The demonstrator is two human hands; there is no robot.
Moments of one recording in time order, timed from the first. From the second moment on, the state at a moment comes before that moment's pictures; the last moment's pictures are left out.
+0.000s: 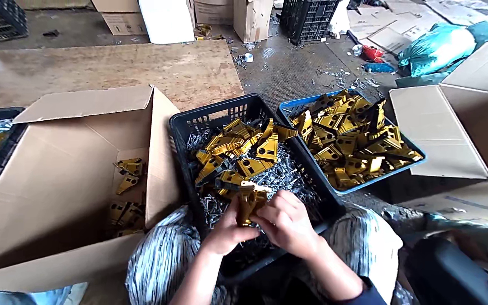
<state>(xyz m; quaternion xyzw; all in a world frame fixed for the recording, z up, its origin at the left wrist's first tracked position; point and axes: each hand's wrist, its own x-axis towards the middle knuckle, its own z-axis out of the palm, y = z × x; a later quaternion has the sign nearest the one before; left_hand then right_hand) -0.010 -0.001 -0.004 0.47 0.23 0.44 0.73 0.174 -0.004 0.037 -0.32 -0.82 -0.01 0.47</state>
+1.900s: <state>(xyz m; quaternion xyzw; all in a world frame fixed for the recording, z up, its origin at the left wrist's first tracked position) 0.004 -0.183 -0.046 0.30 0.56 0.43 0.64 0.164 -0.138 -0.058 -0.40 -0.89 -0.02 0.22</state>
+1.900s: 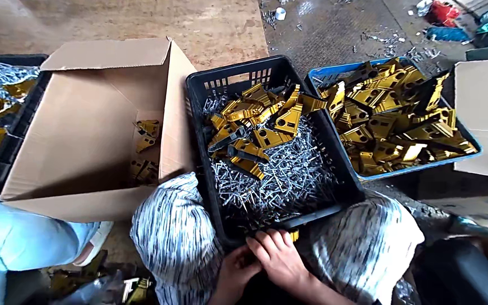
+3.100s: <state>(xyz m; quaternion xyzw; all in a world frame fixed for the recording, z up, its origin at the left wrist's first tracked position) 0.005 -0.198 -0.053 0.34 0.57 0.43 0.61 0.086 -0.083 0.002 -0.51 -0.78 0.33 -0.17</state>
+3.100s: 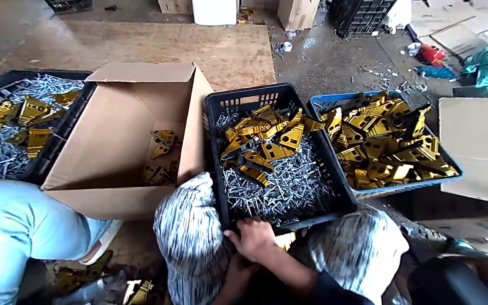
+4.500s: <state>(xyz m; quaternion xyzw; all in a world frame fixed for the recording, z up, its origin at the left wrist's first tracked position) -0.032 -0.126 -0.034 0.64 0.31 0.45 0.54 0.209 -0.102 0.005 -0.38 -0.88 0.20 0.21</state>
